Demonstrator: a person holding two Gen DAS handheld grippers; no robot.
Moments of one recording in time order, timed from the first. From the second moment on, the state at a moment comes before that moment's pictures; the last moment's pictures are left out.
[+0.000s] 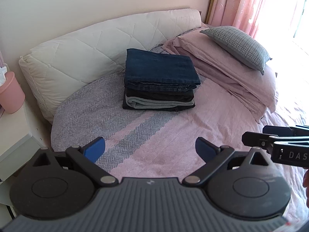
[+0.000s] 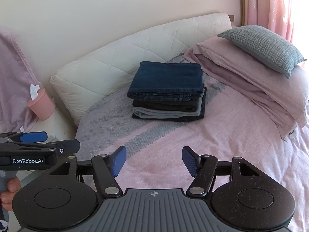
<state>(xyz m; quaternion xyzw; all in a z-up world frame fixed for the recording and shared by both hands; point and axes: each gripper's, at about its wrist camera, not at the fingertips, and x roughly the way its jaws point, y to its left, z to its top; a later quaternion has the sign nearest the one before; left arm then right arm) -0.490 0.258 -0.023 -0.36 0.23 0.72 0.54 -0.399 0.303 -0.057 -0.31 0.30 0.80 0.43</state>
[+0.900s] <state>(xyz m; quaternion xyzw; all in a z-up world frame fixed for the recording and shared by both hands) -0.487 0.276 -0.028 -0.36 0.24 0.71 0.55 -0.396 0.313 -0.061 -0.31 0.30 0.79 0.44</state>
